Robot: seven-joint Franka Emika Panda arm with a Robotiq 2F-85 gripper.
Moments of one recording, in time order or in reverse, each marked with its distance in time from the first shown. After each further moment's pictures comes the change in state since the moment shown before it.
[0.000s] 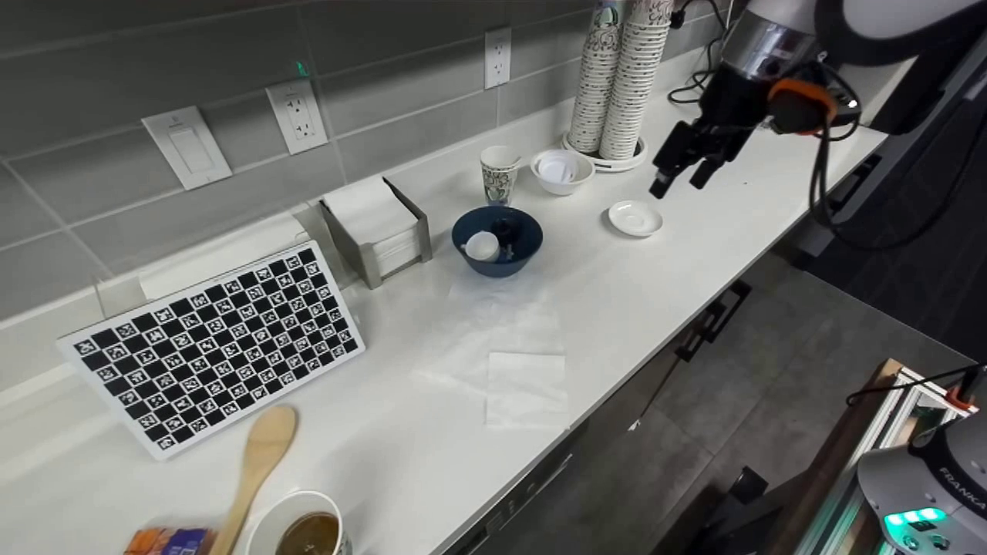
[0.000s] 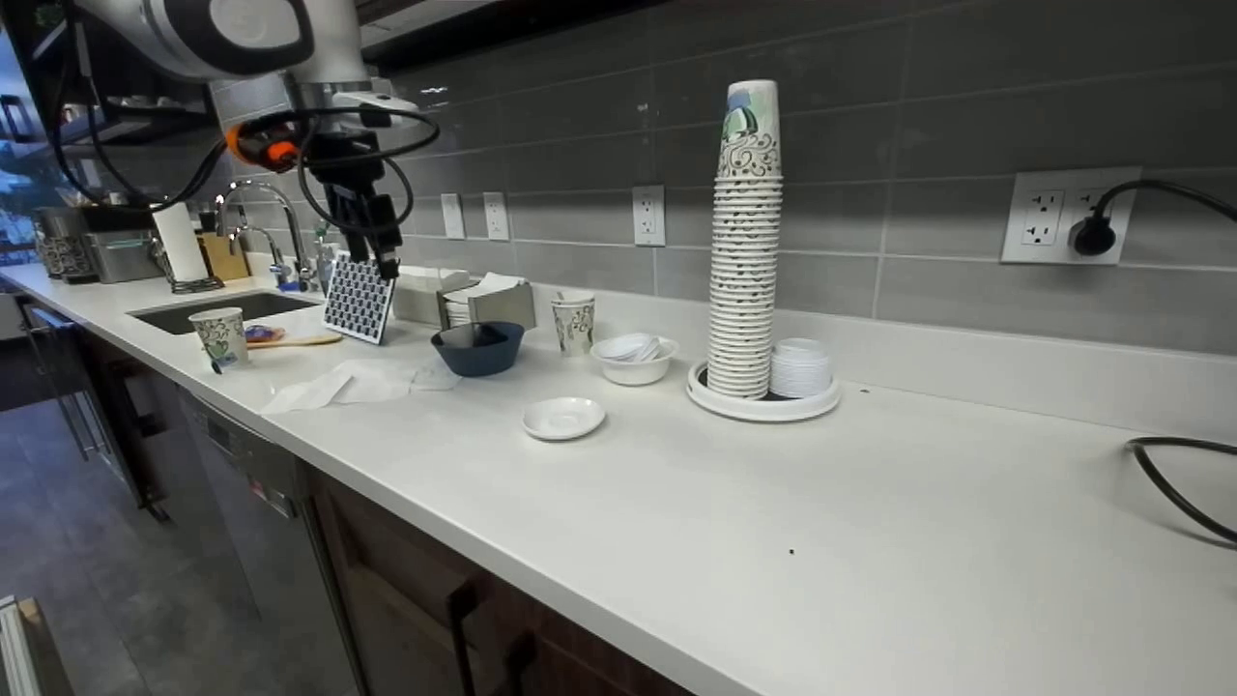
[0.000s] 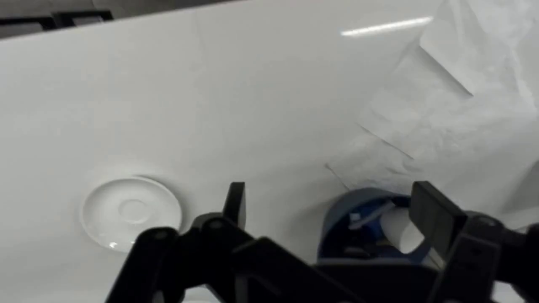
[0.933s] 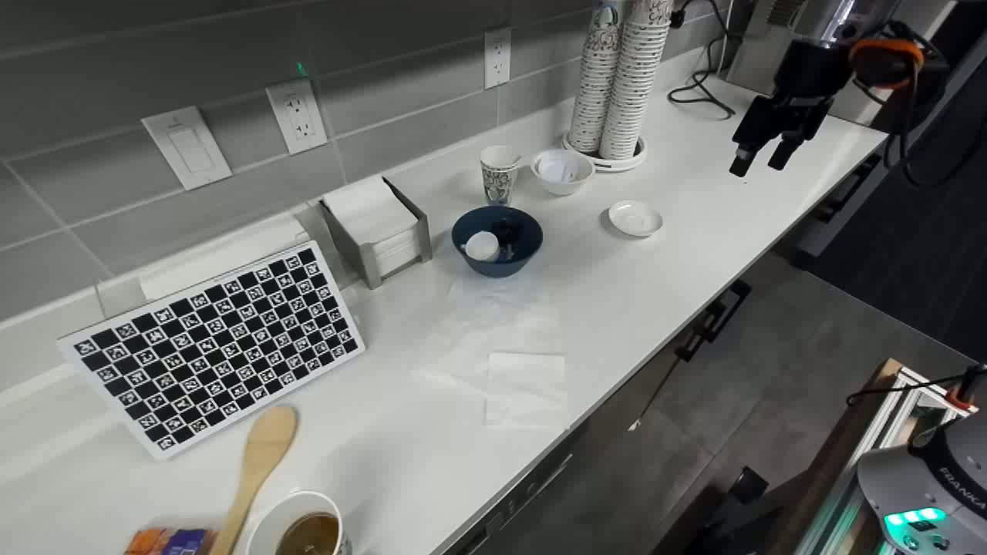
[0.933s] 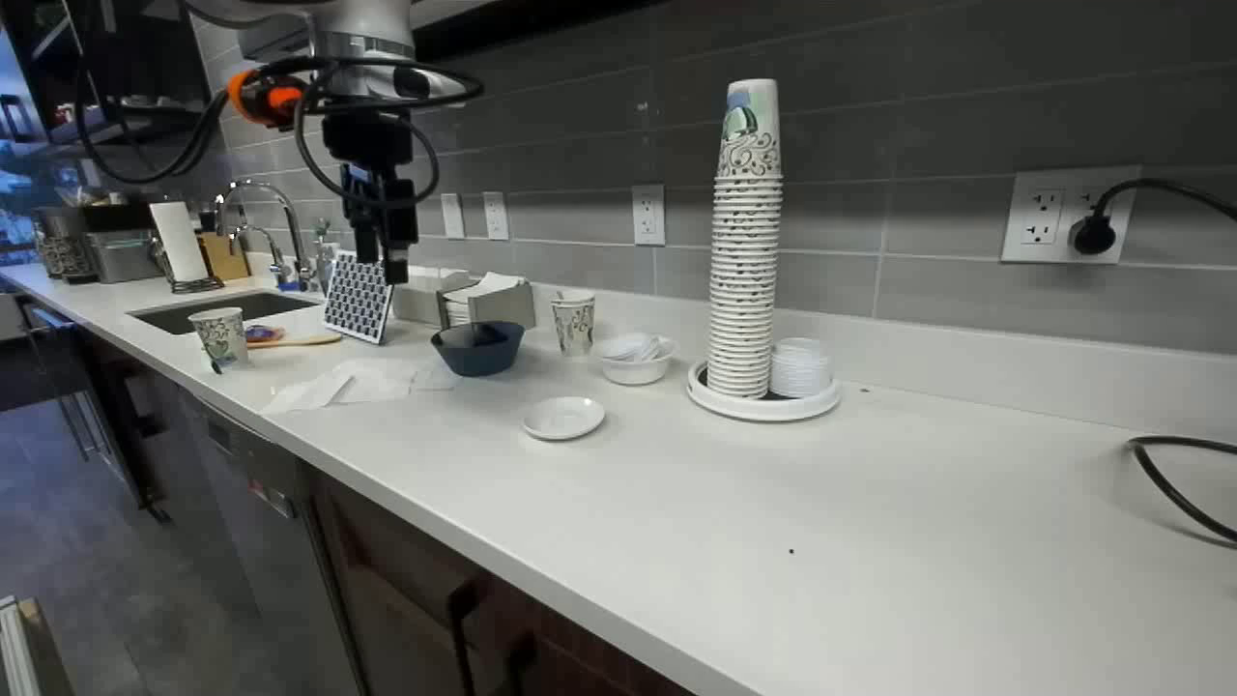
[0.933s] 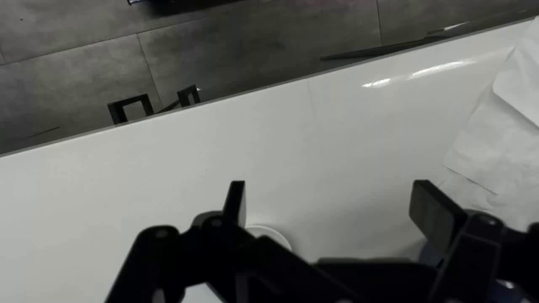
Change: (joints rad) arm -0.101 -0.047 -0.180 0.049 -0.067 -0.314 -0.150
